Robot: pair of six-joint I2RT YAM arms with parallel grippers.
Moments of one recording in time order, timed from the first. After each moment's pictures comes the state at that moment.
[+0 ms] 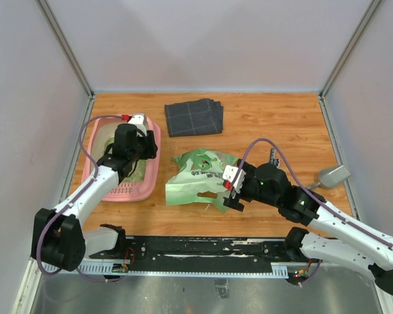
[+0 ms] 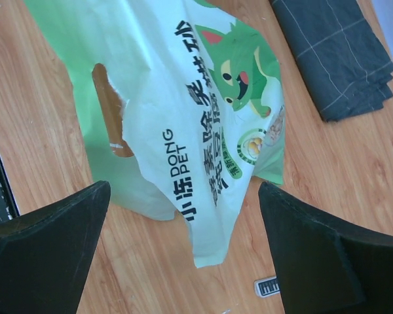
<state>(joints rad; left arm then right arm) -0.26 1.20 0.77 -0.13 -0.04 -0.20 0.93 0.78 0.72 -0.42 -0.05 -0.42</state>
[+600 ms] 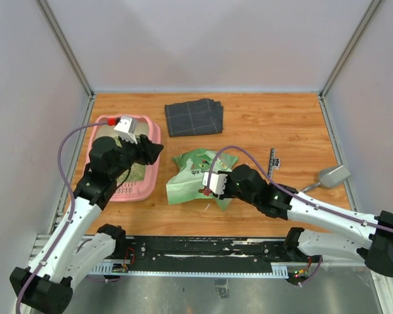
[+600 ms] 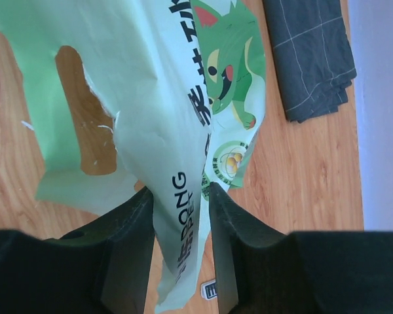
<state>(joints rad) -0.32 0.79 0.76 -0.16 0.20 -0.25 1.03 1.01 0.70 -0.27 0.17 -0.65</state>
